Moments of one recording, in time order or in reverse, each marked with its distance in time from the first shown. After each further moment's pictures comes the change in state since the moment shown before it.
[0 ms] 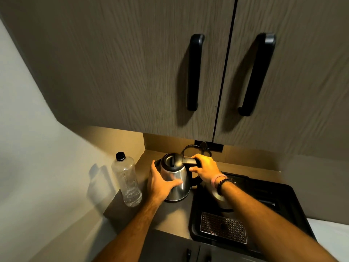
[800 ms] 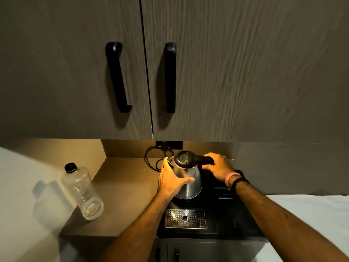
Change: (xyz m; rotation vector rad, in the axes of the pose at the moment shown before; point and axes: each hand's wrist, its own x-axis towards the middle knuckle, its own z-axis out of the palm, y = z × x) left_hand -0.058 0.090 0.129 0.070 -0.297 0.153; right_hand -0.090 0.105 -0.130 0.025 0.165 0.239
